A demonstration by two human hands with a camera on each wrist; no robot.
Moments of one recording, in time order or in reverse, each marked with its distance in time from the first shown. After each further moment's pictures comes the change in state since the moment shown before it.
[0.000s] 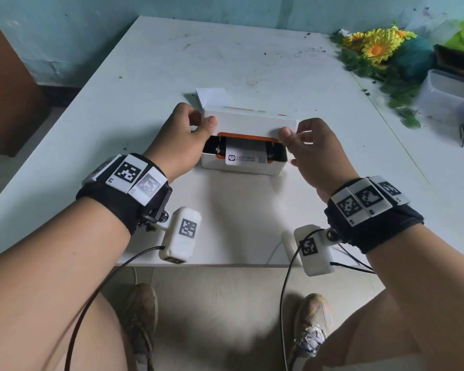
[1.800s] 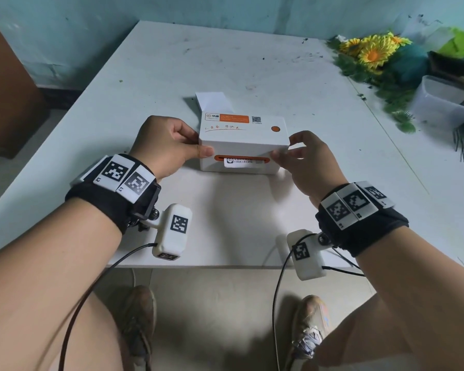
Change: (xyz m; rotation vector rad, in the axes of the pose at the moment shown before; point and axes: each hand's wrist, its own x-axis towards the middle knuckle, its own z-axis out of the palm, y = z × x) left_hand -0.012 -0.002 -0.022 -0.026 0.006 -0.113; right_hand 0.002 0.012 0.003 -0.046 -0.033 0.032
